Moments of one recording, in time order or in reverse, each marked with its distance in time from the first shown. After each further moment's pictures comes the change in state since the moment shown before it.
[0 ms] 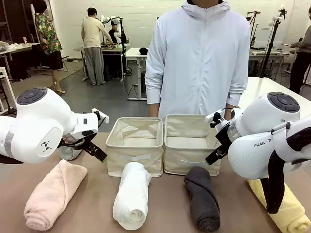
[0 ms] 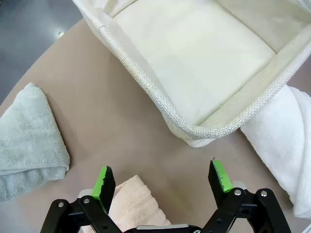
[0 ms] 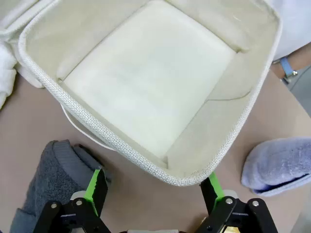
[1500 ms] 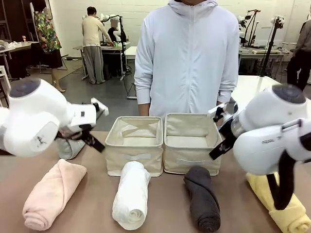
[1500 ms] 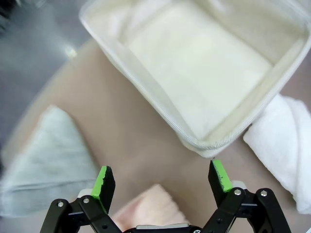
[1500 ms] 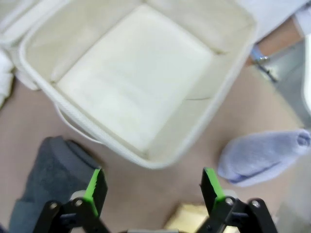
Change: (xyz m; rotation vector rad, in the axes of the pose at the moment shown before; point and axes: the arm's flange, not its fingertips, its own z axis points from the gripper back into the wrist) left arm 0.025 0.007 0.050 0.084 -0.106 -0.102; right arm 0.012 -0.013 0.046 -0.081 0.001 0.004
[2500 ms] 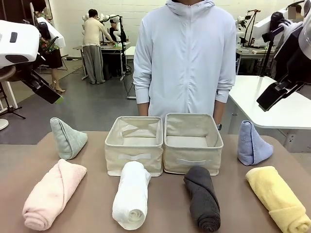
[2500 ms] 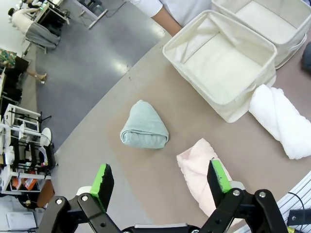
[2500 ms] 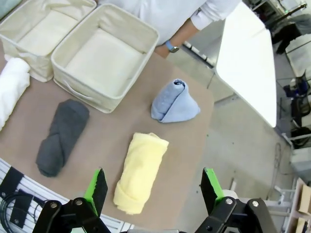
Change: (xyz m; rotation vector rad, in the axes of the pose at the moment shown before) left arm 0.016 0.008 0.233 0.207 -0.042 -0.099; right arm 0.005 0.031 0.273 -0.270 0.018 -0.037
